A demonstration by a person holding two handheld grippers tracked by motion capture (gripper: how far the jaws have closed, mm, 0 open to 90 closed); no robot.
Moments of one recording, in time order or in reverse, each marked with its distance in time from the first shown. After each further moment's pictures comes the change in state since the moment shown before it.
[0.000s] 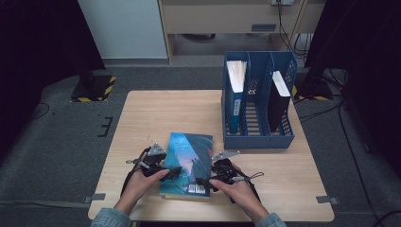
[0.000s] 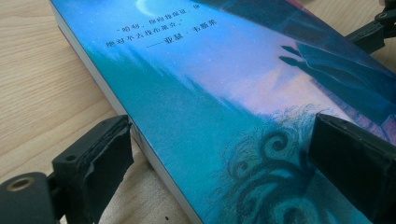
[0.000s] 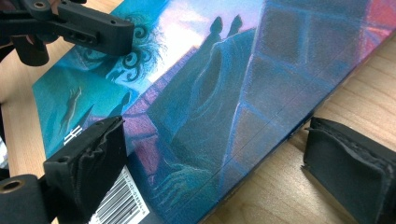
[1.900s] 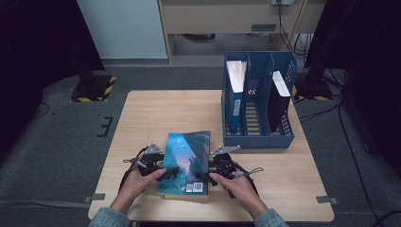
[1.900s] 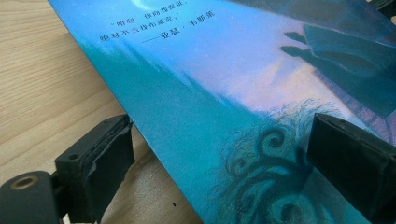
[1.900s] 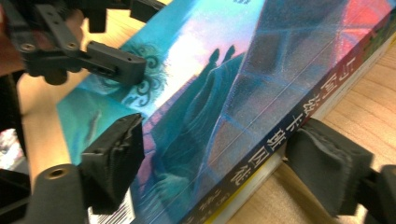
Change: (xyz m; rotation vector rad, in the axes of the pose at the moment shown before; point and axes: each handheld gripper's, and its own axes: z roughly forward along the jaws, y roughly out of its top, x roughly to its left) left arm 0.009 -0.003 -0.004 0.019 -0.037 -0.024; right arm 0.003 0.020 -0.006 -0.028 0.020 -0.012
